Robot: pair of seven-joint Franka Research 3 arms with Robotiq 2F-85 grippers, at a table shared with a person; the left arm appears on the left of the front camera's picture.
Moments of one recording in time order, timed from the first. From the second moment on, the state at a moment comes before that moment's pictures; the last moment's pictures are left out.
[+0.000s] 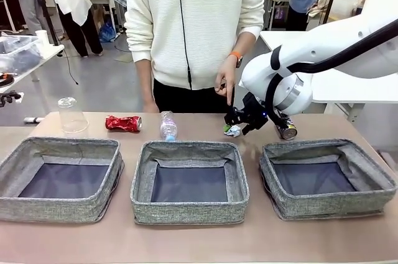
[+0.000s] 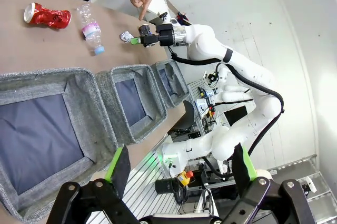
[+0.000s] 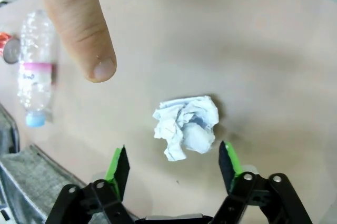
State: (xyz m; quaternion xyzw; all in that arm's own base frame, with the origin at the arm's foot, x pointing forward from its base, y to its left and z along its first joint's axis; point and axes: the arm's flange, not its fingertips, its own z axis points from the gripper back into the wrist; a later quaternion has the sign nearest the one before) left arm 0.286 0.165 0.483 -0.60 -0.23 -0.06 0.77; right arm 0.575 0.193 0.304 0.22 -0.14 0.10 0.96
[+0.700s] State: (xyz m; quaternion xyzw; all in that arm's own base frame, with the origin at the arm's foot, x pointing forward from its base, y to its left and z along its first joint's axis) left arm 0.286 0.165 0.483 -0.60 -0.23 -0.06 0.77; right arm 0.574 0.194 0.298 0.22 -0.14 0.10 0.96
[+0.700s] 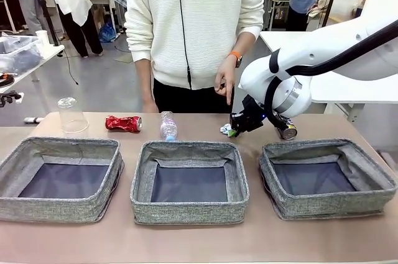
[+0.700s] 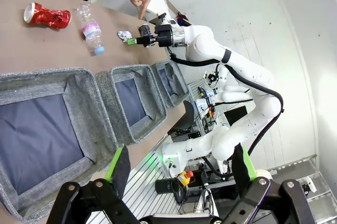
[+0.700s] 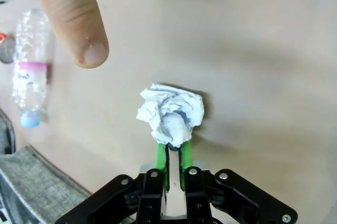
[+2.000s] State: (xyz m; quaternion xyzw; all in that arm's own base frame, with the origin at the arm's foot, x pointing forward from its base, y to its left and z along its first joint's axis) left arm 0.286 0.165 0.483 -0.60 -0.23 -0.06 0.77; right arm 0.575 0.191 0.297 0.21 -0.14 0.10 0.96
